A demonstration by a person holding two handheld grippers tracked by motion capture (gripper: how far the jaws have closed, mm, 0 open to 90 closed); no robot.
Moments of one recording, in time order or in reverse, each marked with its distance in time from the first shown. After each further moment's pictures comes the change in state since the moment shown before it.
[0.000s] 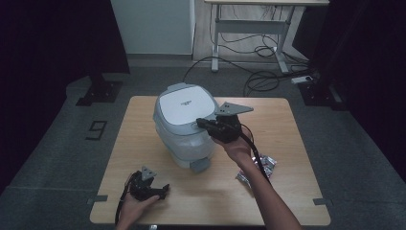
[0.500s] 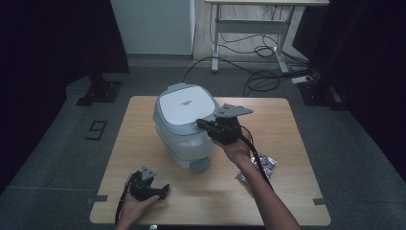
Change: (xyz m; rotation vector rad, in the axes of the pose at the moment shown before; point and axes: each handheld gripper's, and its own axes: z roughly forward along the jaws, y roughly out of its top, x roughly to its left) left arm 0.000 0.000 0.000 0.000 0.000 0.000; right arm 0.004 -0.002 0.000 -0.007 -0.021 -0.015
